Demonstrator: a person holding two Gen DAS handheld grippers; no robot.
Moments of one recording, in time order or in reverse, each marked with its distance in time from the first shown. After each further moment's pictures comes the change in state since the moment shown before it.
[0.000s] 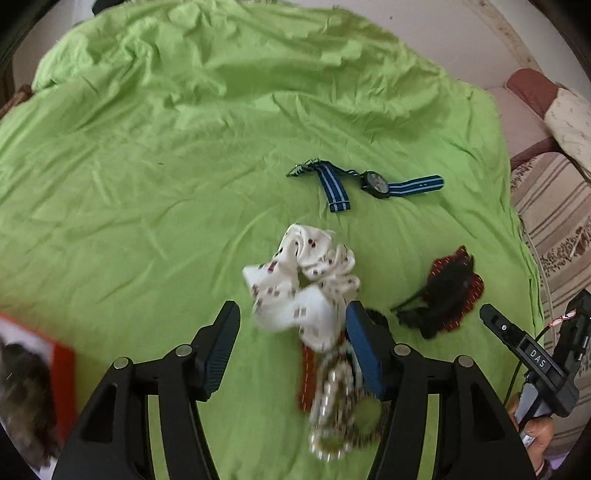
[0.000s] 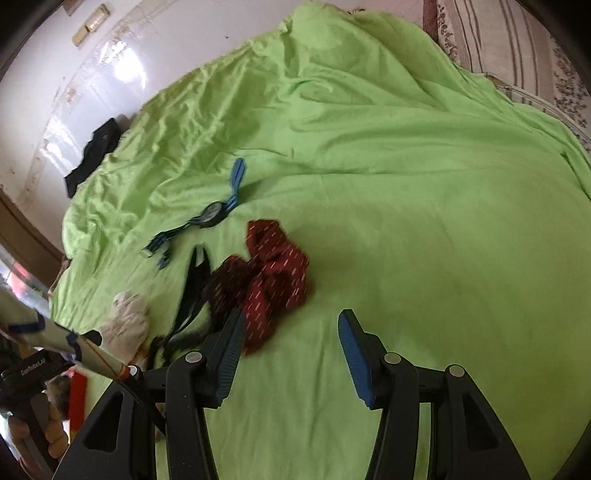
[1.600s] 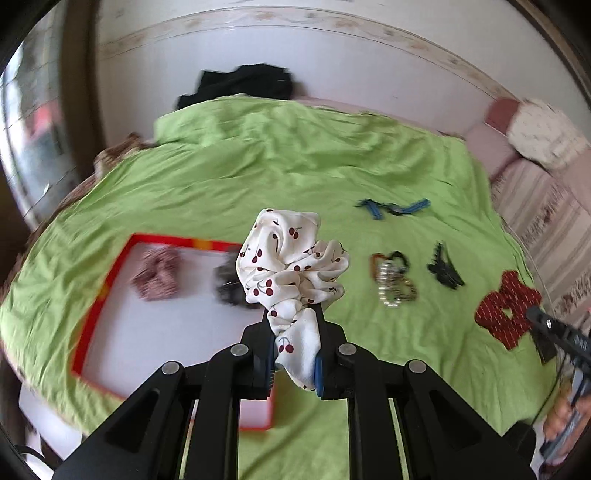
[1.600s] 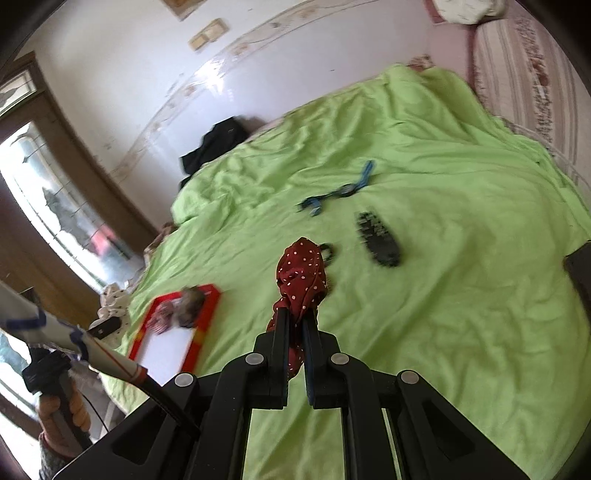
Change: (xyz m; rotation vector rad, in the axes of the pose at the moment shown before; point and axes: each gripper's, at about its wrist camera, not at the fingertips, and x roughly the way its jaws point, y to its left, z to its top) left arm -0.281 0.074 -0.170 0.024 -0.289 0.197; right arm -0.216 0.090 -0.130 -0.127 -0.055 0.282
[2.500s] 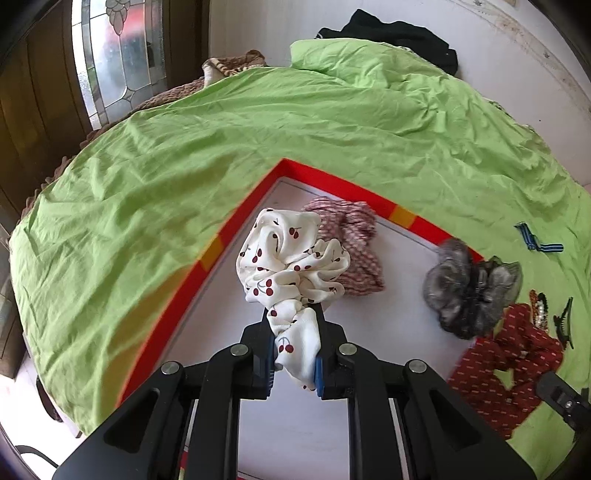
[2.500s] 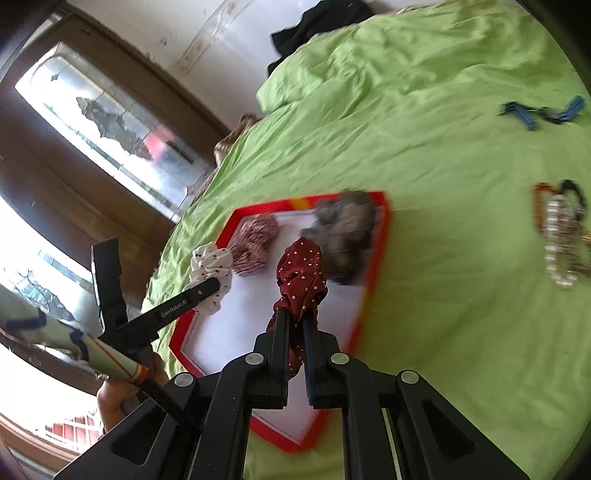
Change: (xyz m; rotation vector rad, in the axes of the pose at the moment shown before) left arm 0.115 0.189 -0.011 -0.281 0.138 0.251; right arm 0.234 0.196 -0.054 -0.133 0.365 0.258
